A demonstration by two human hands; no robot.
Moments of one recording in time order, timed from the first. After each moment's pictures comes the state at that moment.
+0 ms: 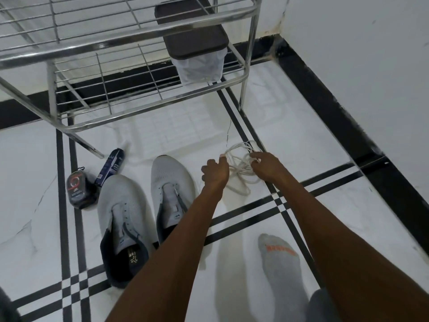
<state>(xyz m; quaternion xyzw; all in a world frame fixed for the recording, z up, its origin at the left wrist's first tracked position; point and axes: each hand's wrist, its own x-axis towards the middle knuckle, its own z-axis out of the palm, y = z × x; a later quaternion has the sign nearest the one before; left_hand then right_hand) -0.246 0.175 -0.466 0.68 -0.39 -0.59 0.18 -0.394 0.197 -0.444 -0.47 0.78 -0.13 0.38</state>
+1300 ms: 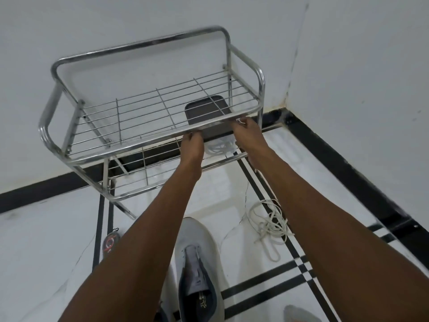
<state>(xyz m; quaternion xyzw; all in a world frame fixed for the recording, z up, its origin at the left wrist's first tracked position) -0.199 0.037 -0.273 0.60 -0.40 -0.53 0.45 -0.338 0.041 -0.273 -0.39 0.65 -0.49 0.43</state>
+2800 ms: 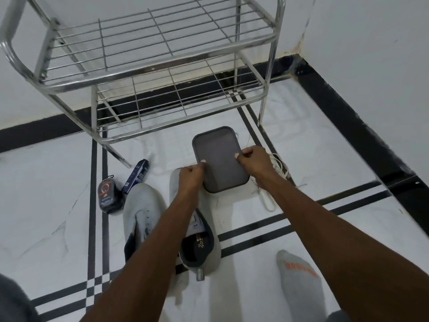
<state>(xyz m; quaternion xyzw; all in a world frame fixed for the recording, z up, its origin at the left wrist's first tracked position) -0.155 0.151 -0.445 0.69 -0.29 -0.56 0.34 -0.333 0.148 -0.434 -0.42 0.74 -0.36 0.38</state>
